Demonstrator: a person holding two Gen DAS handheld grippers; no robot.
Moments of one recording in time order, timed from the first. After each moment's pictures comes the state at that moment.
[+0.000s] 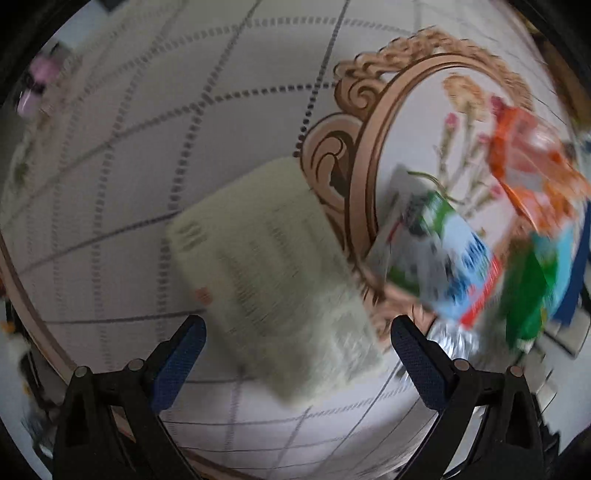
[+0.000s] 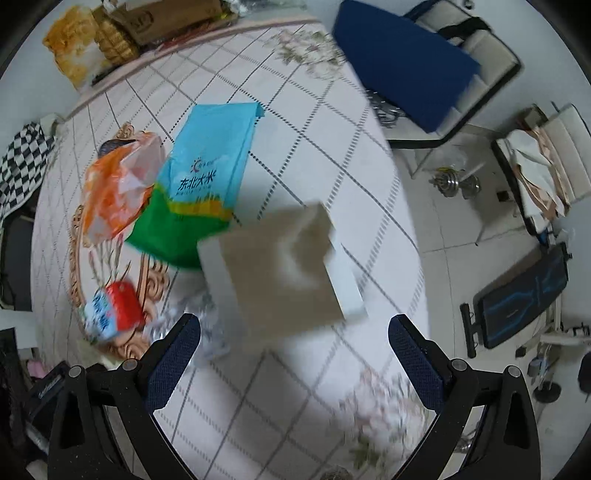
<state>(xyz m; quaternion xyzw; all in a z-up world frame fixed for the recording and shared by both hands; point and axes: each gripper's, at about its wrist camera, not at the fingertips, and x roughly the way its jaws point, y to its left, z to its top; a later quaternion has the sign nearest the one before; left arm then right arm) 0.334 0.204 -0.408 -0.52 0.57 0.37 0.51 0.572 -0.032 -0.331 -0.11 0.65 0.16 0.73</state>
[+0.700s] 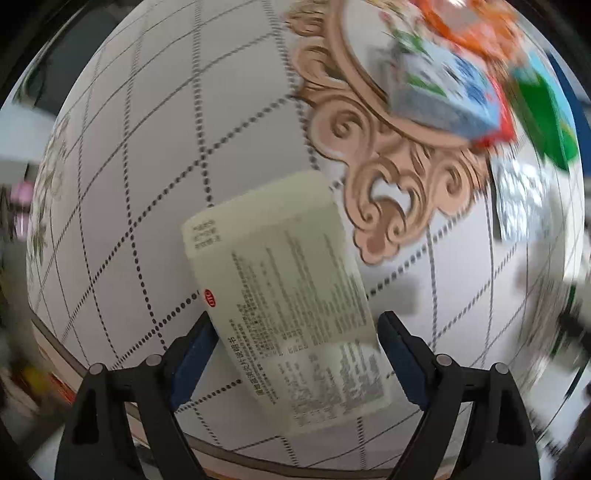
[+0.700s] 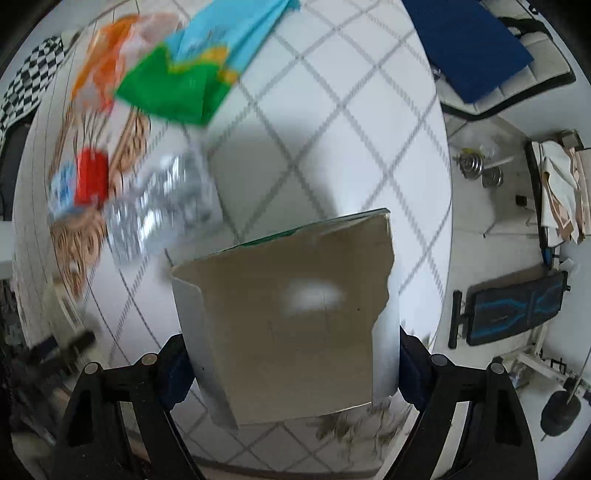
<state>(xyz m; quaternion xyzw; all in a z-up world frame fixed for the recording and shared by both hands) 0.258 0.134 -0.402 -0.32 0.66 0.30 0.60 0.521 -0.065 -0.387 -0.20 0.70 0.21 0.65</state>
